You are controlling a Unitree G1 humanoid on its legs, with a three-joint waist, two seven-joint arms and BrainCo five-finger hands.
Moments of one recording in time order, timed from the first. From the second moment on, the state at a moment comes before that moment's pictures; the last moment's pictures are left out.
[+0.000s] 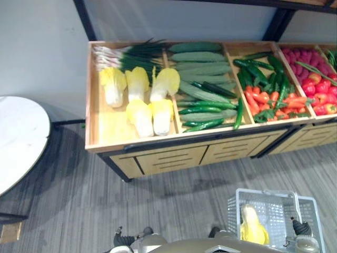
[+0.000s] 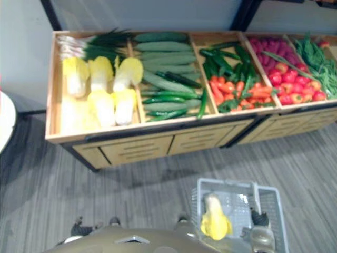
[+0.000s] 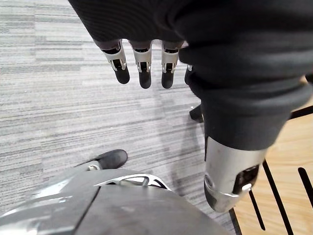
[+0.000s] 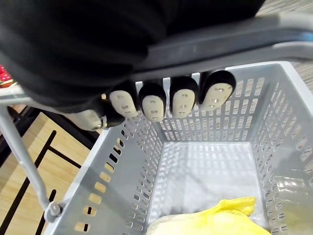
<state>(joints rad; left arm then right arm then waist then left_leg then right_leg) 0.23 0.11 0.26 1.04 0.28 -0.11 0.25 0.14 -0.31 -0.38 1.07 -0.22 -0.14 -0.17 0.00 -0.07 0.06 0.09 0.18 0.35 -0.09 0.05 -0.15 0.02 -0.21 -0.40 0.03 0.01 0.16</state>
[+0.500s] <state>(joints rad) 0.10 0.13 0.18 1.01 0.35 -0.11 0.30 0.08 -0.17 -0.35 1.01 -0.12 -0.15 -0.17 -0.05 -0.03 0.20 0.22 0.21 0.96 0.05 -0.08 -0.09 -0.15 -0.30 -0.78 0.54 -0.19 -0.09</state>
